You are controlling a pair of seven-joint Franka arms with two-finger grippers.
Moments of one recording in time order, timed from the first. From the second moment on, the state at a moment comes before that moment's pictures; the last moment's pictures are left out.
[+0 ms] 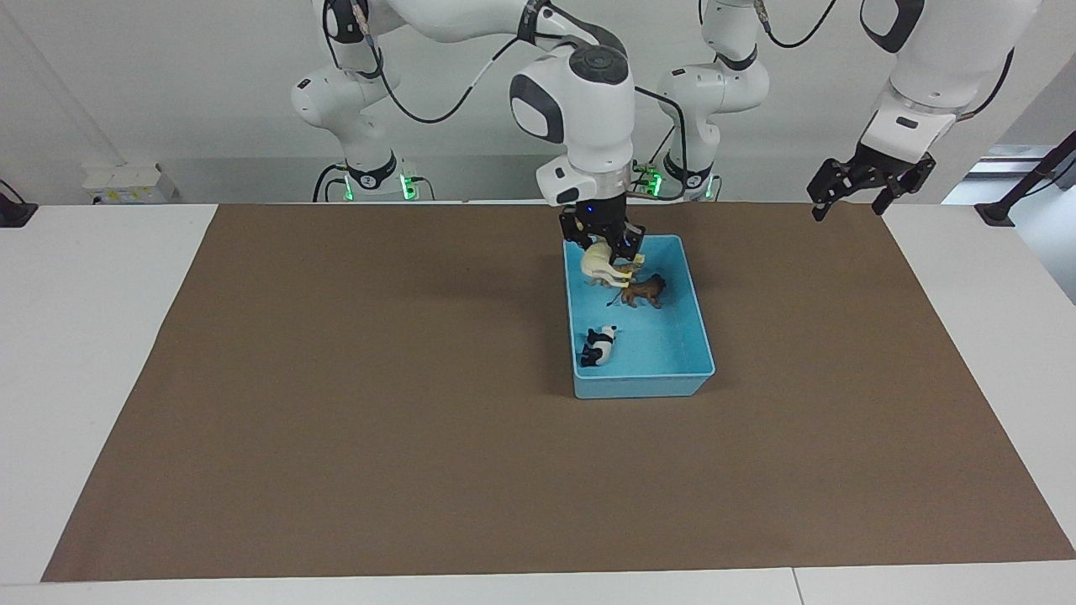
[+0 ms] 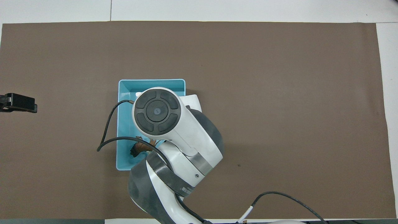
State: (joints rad) left arm 0.06 -0.12 -0.09 -1.68 0.05 1.55 -0.01; right arm 0.83 0.45 -0.07 -1.37 0.09 1.96 1.28
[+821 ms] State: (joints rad) left arm -0.04 -0.12 -0.01 -1.66 0.01 1.48 -0.01; right arm 0.72 0.37 -0.14 -1.29 0.08 1.74 1.25
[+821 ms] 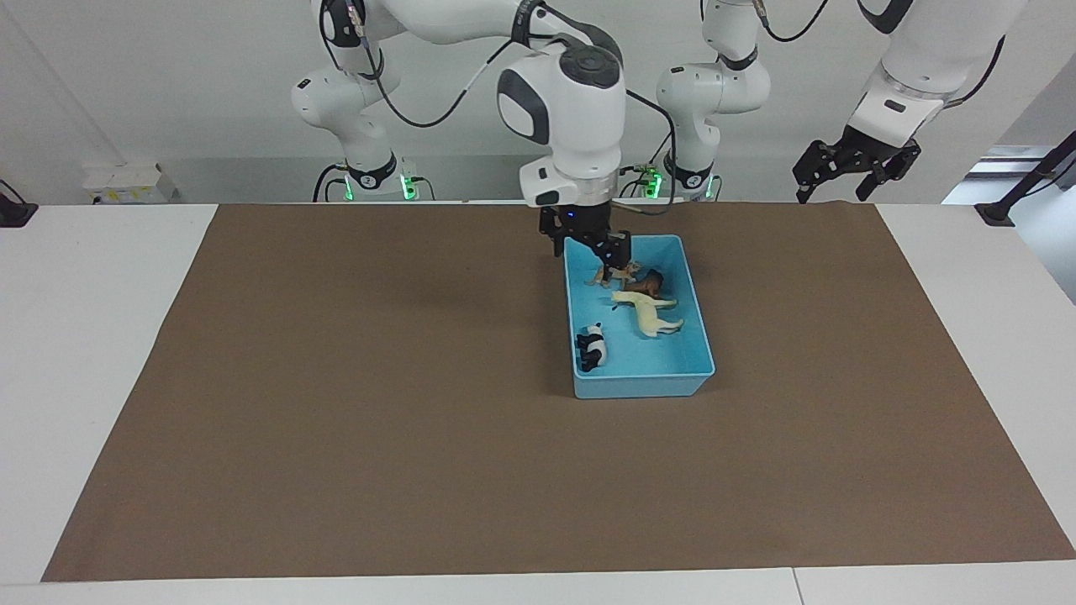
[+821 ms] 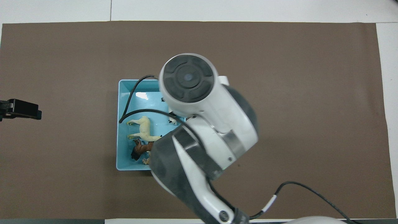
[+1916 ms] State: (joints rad) left arm -0.05 -0.06 -0.01 -1.60 -0.02 1.50 -0.01; right arm 0.00 0.11 -0.15 -1.50 0.08 1.54 -0.12
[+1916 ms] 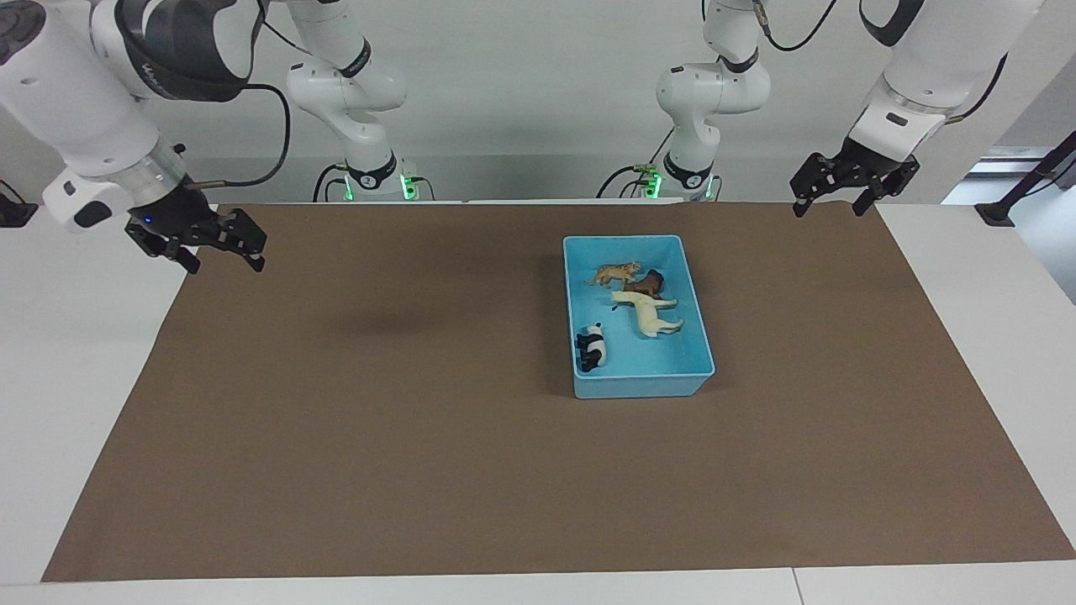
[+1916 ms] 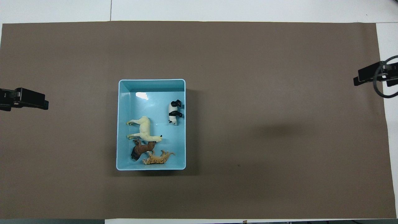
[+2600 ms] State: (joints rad) left arm -0.05 -0.06 -0.01 -1.60 -0.02 1.50 -0.01; right arm -0.01 -0.13 -0.13 -1.71 0.02 1.52 -0.13
